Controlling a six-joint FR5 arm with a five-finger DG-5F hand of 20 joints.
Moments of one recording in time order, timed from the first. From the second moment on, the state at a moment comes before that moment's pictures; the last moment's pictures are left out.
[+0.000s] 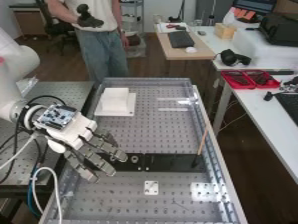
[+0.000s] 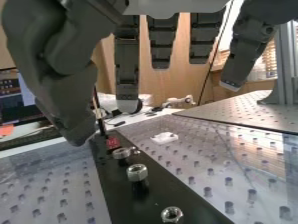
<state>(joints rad) 1.49 -1.79 -2.36 -2.18 -1.24 -0.58</state>
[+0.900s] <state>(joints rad) 1.49 -1.92 -2.34 -2.08 -1.15 -0.53</state>
